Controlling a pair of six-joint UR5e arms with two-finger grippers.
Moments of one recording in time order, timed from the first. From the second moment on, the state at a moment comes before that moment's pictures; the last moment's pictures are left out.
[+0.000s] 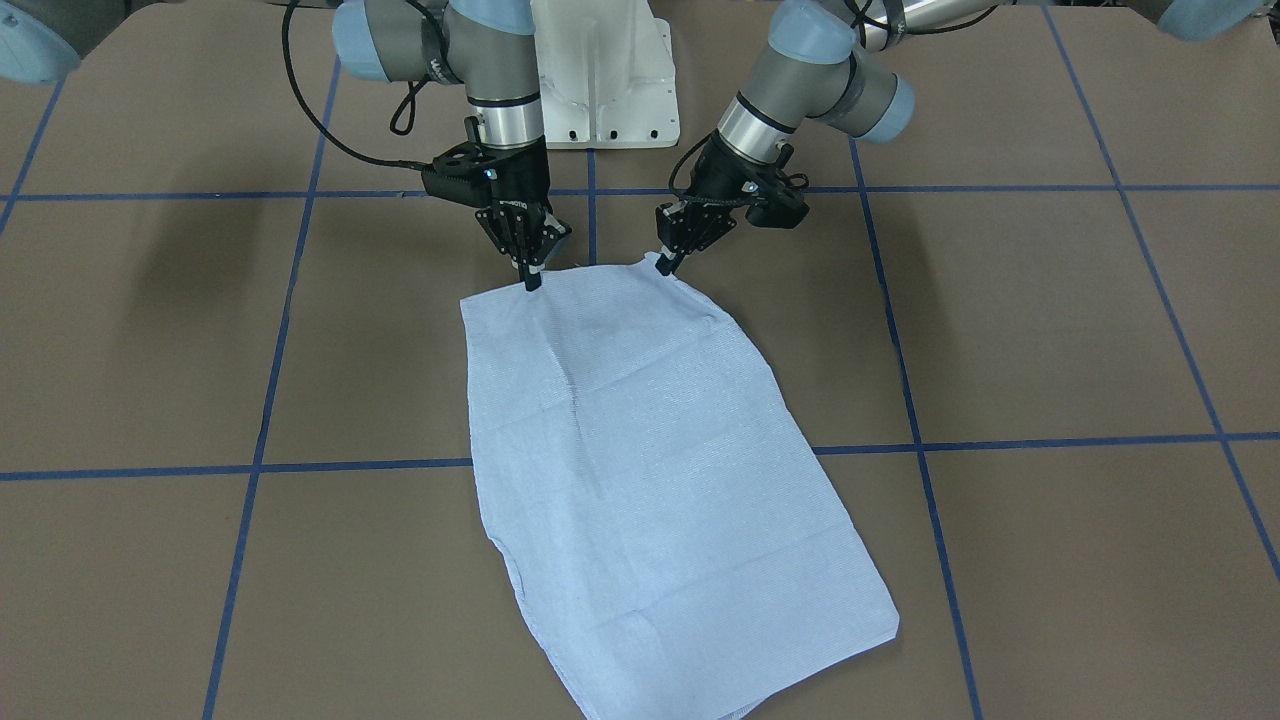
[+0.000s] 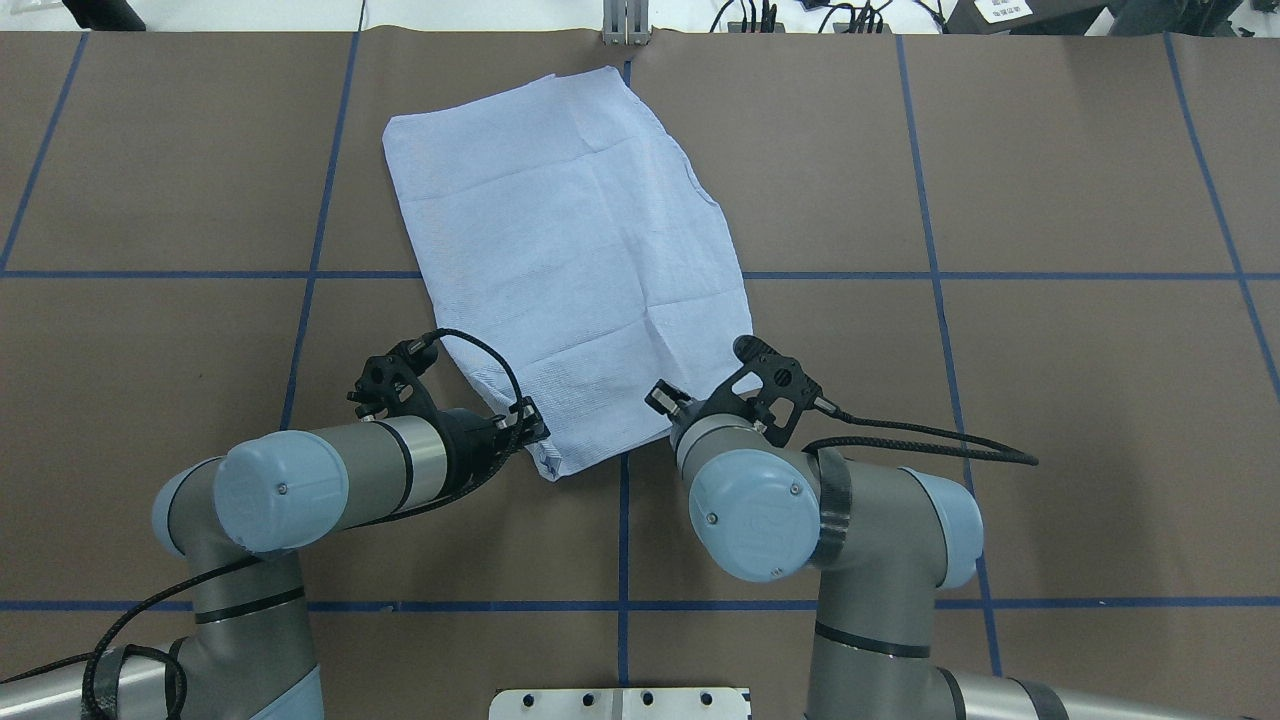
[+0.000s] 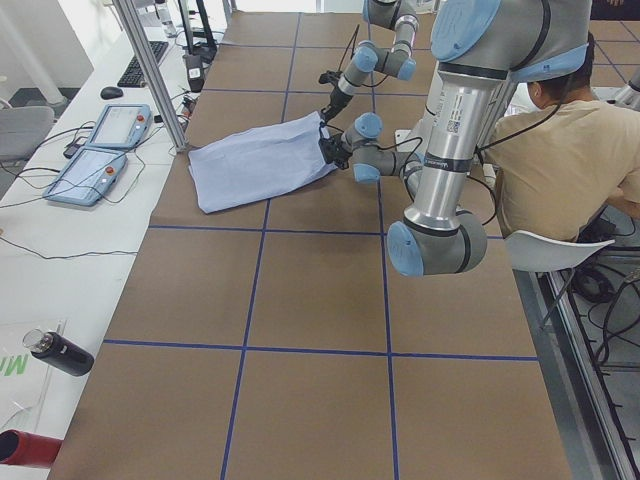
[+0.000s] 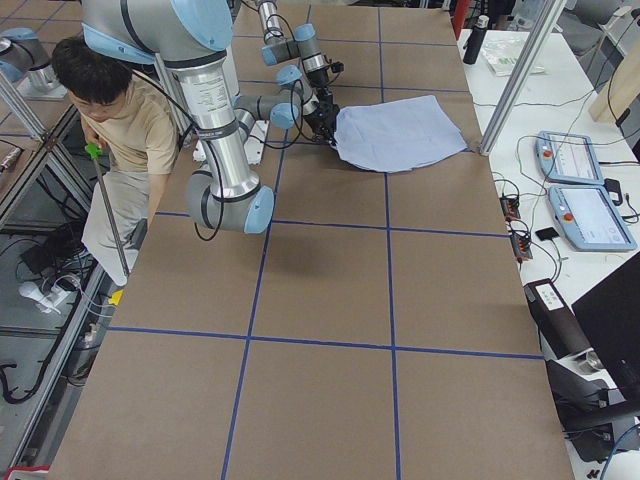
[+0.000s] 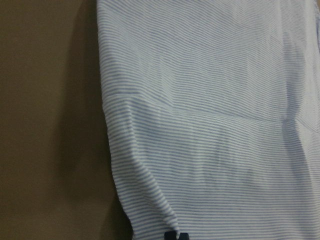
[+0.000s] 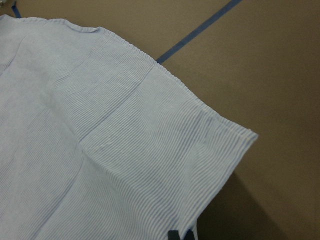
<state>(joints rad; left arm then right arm) -0.32 -1.94 -1.78 -2.34 -1.51 -1.87 0.23 -1.07 1.87 -1.47 1.23 2.03</state>
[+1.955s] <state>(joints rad) -0.48 -1.93 -2.10 -1.82 -1.57 -1.65 0.23 -0.92 2.06 -1.84 1.11 2.00</state>
